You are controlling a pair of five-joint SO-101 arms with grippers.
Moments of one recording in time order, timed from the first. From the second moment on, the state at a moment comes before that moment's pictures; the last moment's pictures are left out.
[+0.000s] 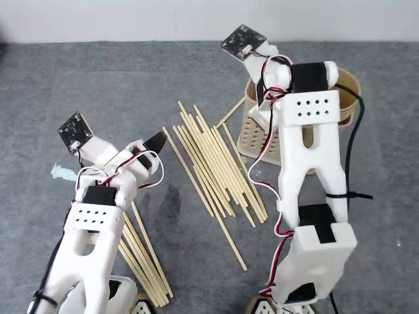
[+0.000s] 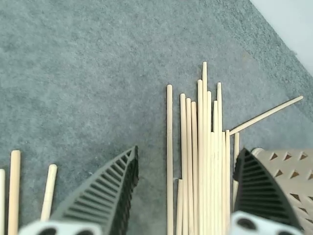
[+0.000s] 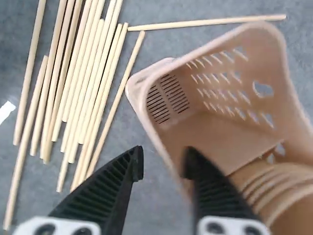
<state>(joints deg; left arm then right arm) 1.3 -34.1 58.4 36.1 49.8 -9.3 16.2 -40.1 100.5 33.9</state>
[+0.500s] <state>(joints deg) 1.3 -34.1 58.4 36.1 49.8 -23.3 -0.2 -40.1 100.5 30.2</state>
